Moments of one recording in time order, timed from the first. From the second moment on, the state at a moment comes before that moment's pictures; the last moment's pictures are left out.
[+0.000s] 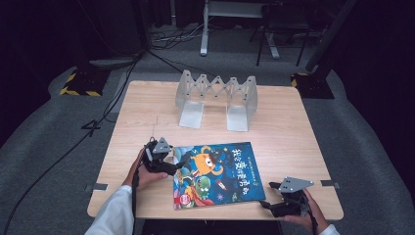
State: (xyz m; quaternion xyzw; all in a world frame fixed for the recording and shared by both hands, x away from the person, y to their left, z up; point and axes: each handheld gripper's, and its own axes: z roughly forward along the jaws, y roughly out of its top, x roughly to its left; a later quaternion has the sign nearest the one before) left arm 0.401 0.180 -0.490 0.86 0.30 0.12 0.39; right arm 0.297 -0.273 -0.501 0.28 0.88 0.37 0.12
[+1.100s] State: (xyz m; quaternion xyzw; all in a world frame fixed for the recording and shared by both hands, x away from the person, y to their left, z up) left arm 0.430 0.155 -0.502 0.87 0.28 0.09 0.38; right arm 0.310 -0.260 -0.502 0.27 0.88 0.37 0.12
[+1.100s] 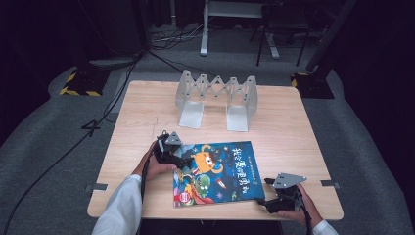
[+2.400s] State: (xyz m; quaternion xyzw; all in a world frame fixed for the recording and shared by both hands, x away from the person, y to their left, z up) left arm 0.320 0.186 -0.499 0.88 0.28 0.08 0.37; right arm 0.369 -0.267 -0.500 0.35 0.84 0.36 0.17
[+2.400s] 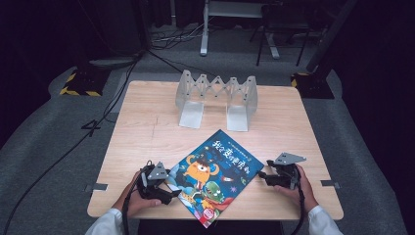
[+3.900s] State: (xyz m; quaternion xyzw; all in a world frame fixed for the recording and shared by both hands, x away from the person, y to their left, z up) left arm 0.299 0.202 -0.504 0.88 0.28 0.05 0.39; right arm 0.366 -0.225 -0.499 0.34 0.86 0.35 0.15
